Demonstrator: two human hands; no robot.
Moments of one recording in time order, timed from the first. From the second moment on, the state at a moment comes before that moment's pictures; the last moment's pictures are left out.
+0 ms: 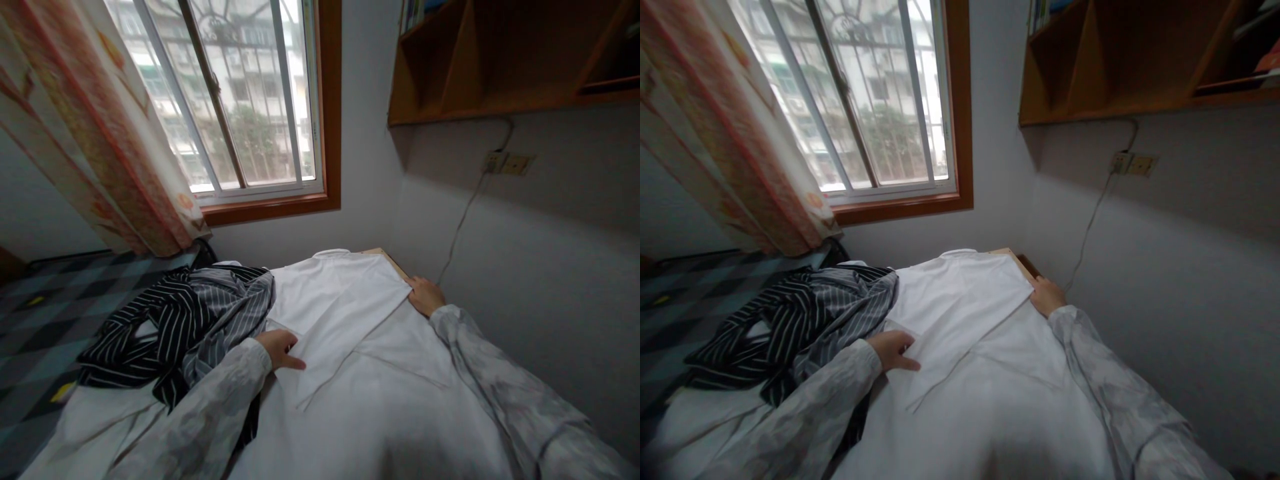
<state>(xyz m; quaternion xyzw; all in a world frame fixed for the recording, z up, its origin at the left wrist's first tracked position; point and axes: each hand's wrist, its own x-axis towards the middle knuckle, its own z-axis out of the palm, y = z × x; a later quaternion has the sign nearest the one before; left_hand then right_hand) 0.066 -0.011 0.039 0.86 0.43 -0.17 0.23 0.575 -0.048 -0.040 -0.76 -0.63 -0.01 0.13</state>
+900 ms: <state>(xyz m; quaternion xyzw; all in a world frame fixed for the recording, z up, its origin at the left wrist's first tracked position) 0.071 -0.050 0.019 0.86 0.50 -0.05 0.07 0.570 0.019 -0.033 -0.86 -0.46 0.03 0.20</state>
